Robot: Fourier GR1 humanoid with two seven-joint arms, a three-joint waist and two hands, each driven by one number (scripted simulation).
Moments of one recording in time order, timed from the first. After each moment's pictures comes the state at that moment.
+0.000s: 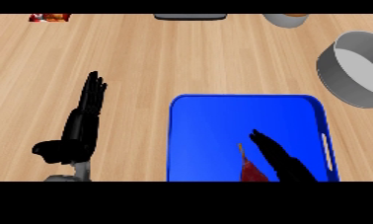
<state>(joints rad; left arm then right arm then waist) 0.00 0.14 -0.15 -1.58 0.10 0.25 -0.13 0.28 -0.35 0.42 -1.80 0.61 0.05 0.06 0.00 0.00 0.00</state>
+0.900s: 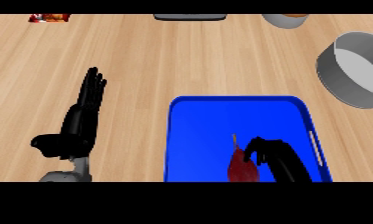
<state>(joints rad) -0.03 0.11 -0.10 -1.58 0.07 0.21 -0.10 0.19 -0.23 0.37 -1.65 0.75 -0.13 -0.10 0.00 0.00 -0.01</state>
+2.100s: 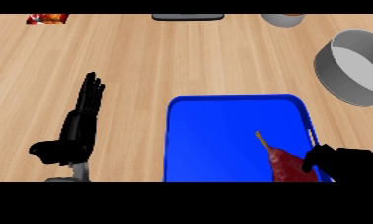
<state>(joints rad) 0.01 0.09 -0.09 -1.59 0.06 0.20 -0.12 0.33 -0.47 0.24 -2.25 0.97 -0.04 0.01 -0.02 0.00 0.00</state>
